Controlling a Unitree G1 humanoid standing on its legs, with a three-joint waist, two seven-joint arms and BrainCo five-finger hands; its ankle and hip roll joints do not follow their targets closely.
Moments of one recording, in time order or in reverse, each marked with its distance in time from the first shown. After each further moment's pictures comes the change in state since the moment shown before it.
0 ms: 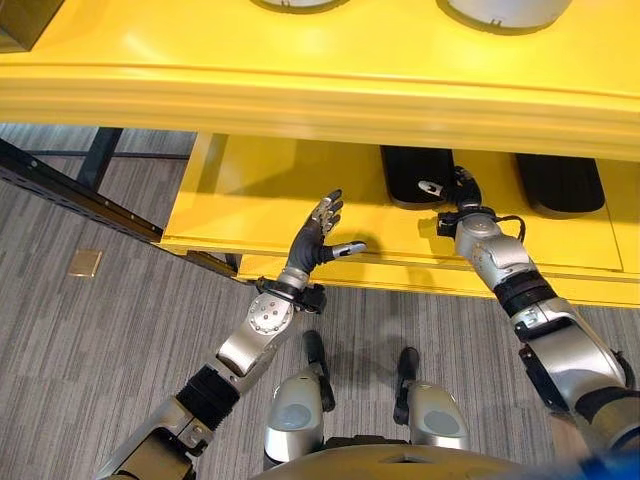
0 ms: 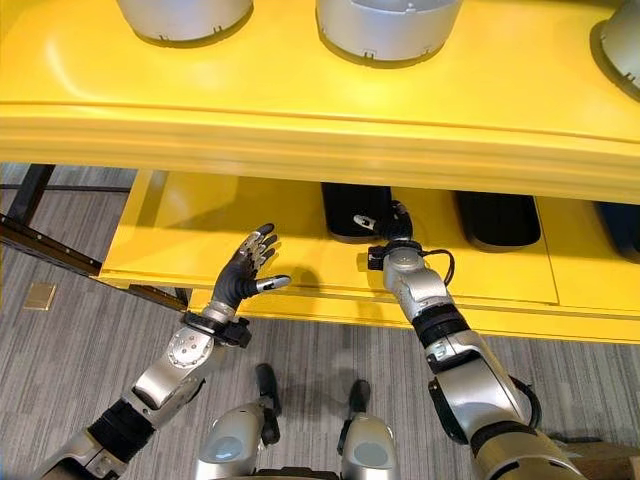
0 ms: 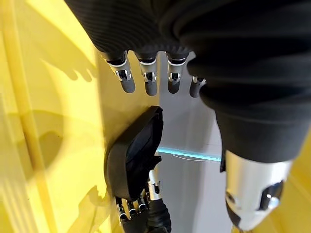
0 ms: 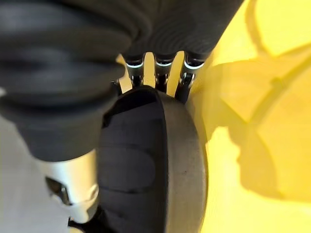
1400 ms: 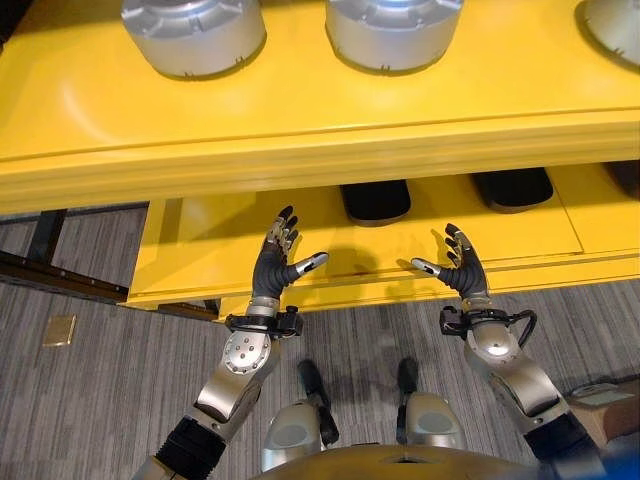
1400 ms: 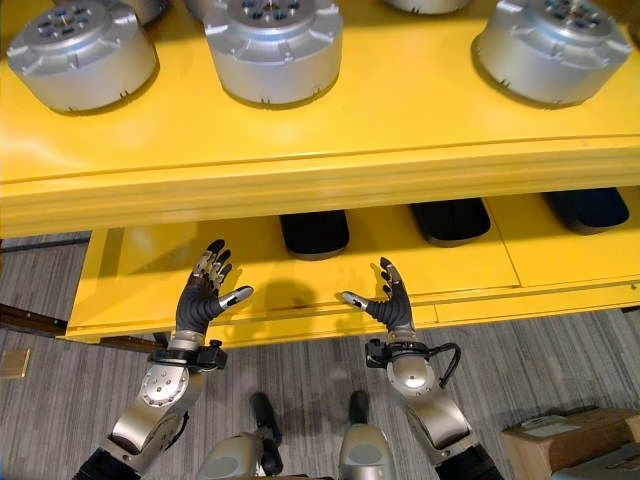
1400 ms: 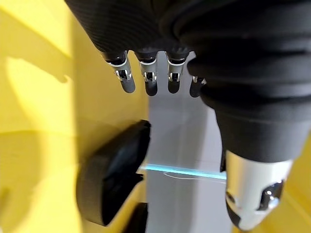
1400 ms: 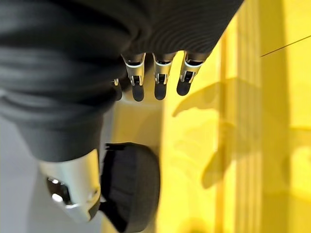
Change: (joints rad) left arm 0.263 -0.040 0.160 -0.112 0.087 -0.085 0.096; right arm 0.792 -0.083 0.025 -0.806 -0.263 -0.169 0.079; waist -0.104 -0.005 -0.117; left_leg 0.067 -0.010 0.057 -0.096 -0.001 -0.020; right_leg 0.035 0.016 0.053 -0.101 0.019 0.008
